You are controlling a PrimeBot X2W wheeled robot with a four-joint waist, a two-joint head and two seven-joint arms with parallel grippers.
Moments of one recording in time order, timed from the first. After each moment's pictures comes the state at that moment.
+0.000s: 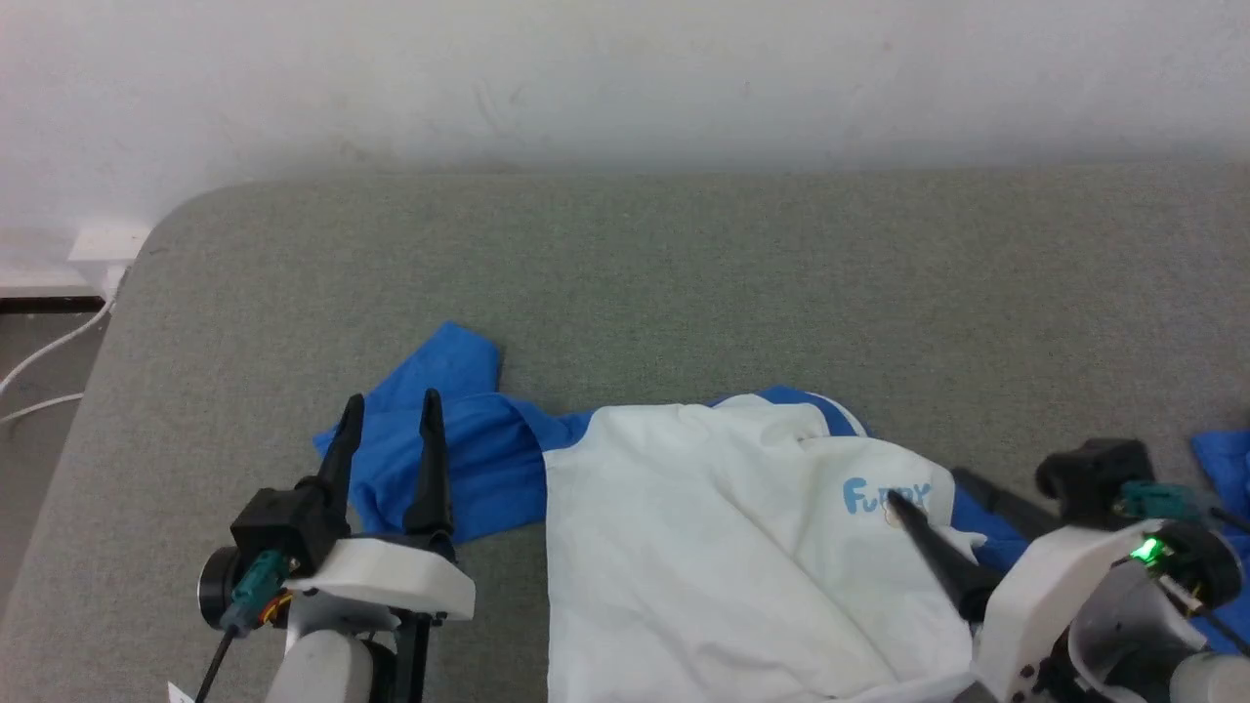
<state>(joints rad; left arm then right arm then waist) -0.12 0.07 -0.08 0.18 -0.25 0.02 -0.26 0.05 -0.28 0.17 -0.26 0.44 0.13 0.61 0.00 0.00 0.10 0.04</state>
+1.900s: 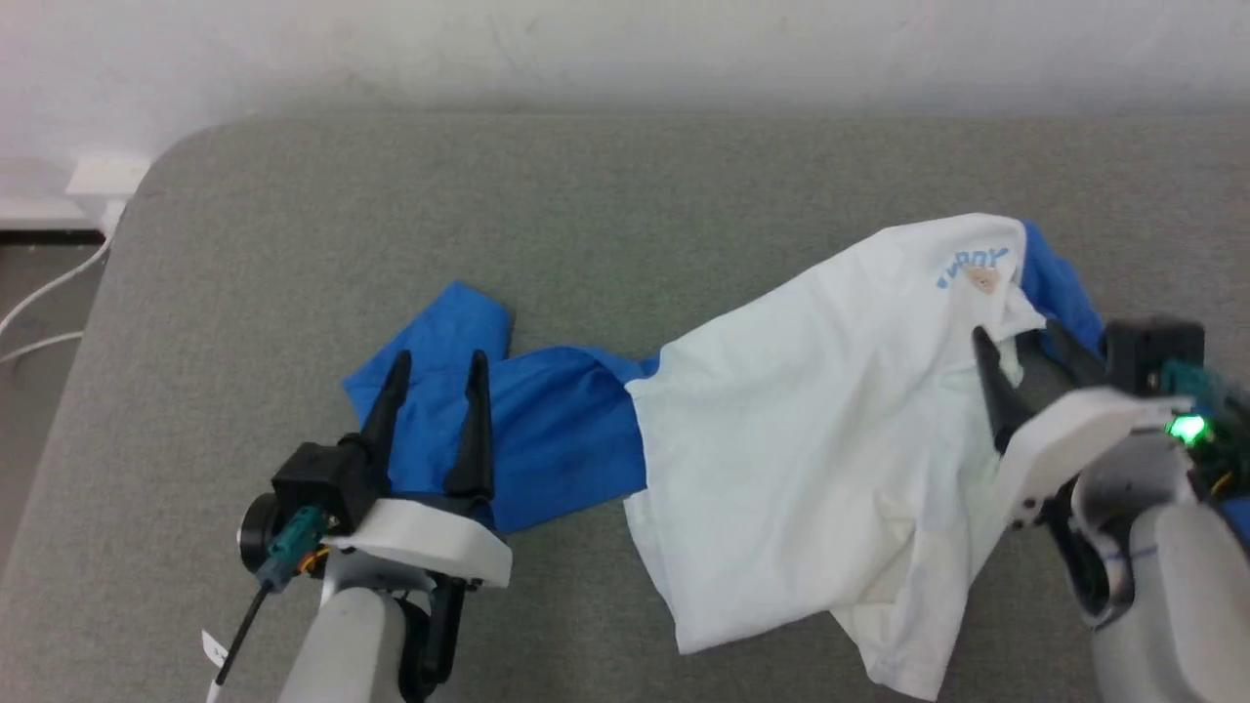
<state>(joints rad) -0.20 0.05 -0.12 0.21 -0.24 -0.02 -0.26 -0.32 -0.10 -0.08 0.29 0.10 0.13 0.17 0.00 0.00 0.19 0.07</state>
